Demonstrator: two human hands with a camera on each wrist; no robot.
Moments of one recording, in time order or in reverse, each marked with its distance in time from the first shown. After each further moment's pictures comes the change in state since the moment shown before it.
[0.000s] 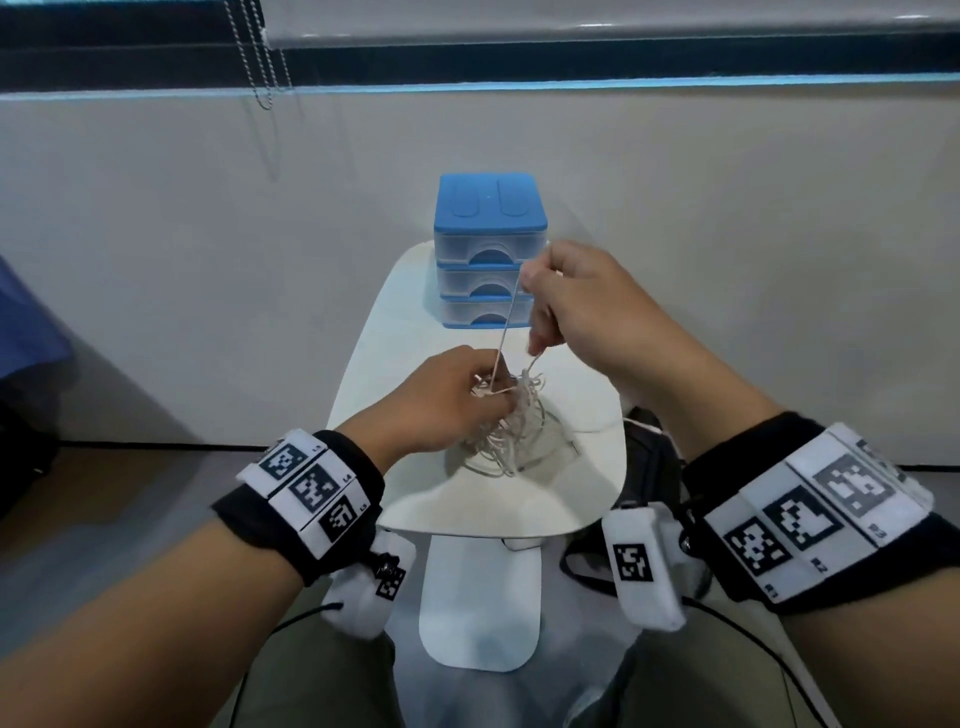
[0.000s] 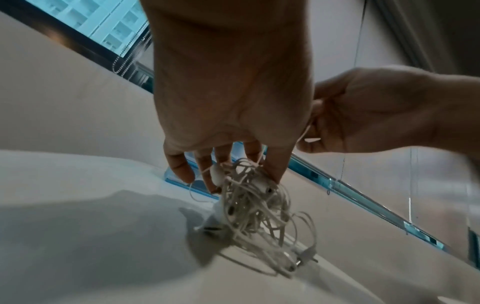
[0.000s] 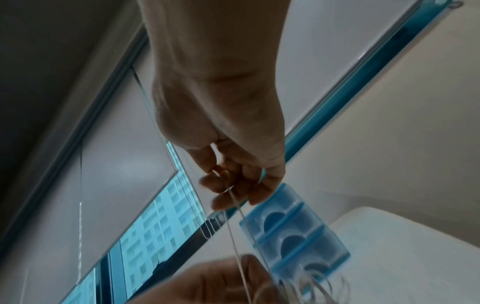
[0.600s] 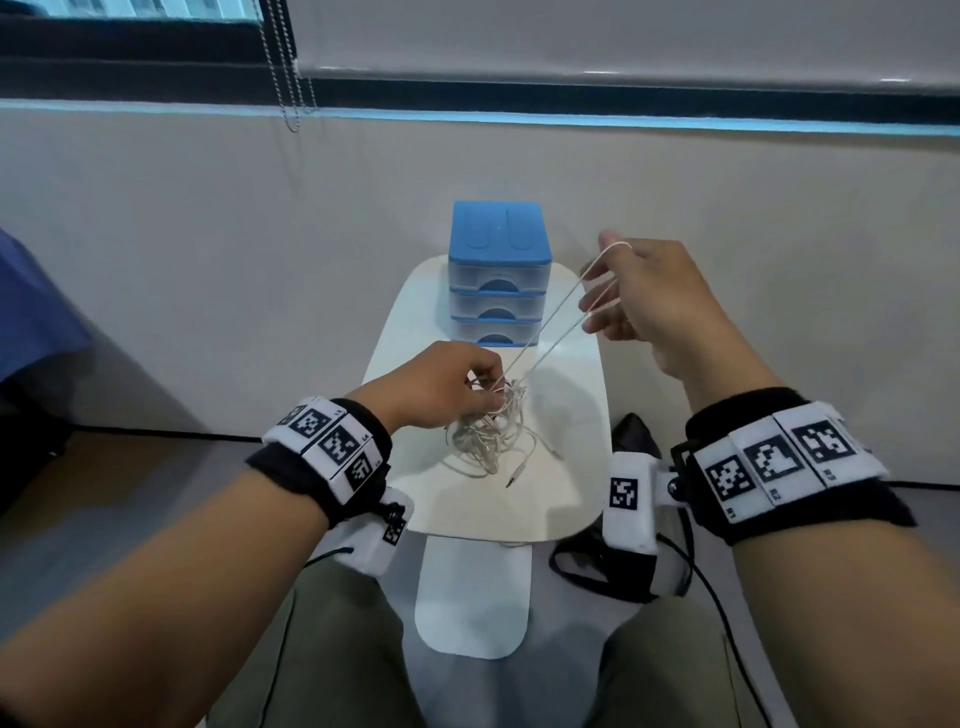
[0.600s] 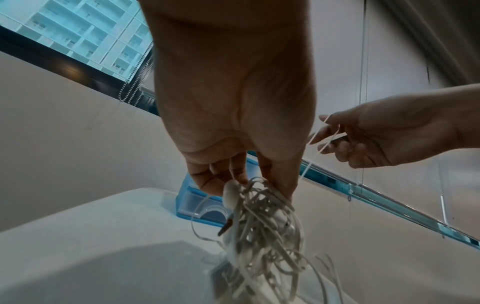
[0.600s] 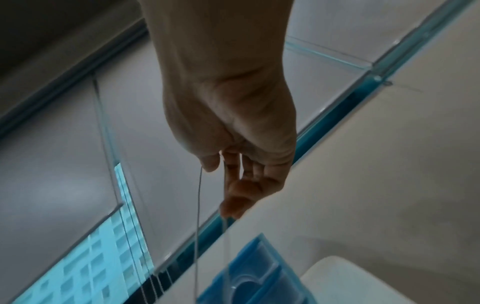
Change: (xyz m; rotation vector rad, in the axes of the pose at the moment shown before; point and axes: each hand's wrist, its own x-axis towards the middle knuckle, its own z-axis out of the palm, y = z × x) left_hand 0.016 0.009 -0.045 0.159 -0.139 -0.013; right_hand 0.025 -0.025 -0.053 0.031 0.219 0.171
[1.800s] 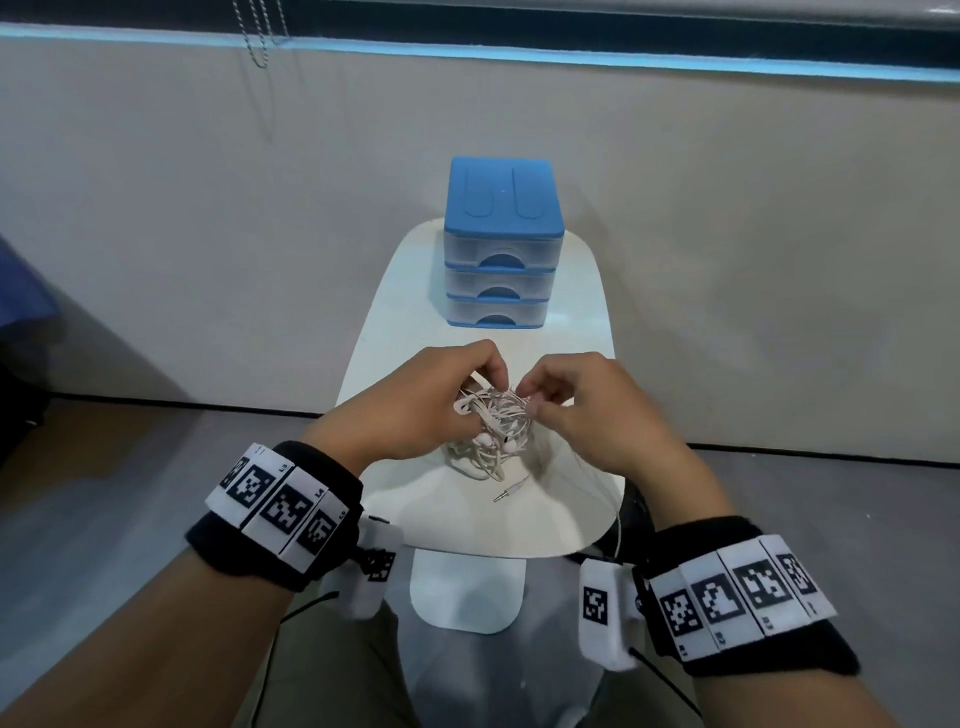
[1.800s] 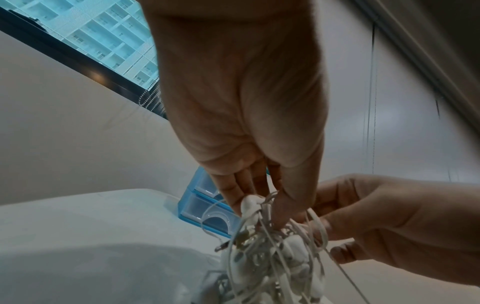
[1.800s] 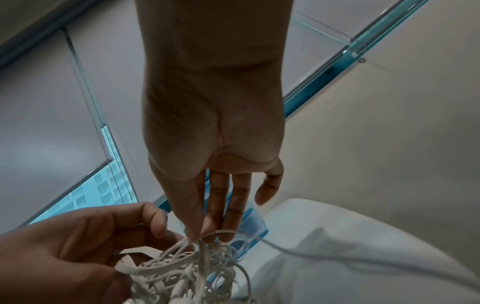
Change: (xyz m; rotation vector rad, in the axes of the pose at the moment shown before) left_hand -0.006 -0.020 0.012 -0.171 -0.023 0.101; right_hand -0.021 0.091 0.052 -0.372 -0.365 -0.205
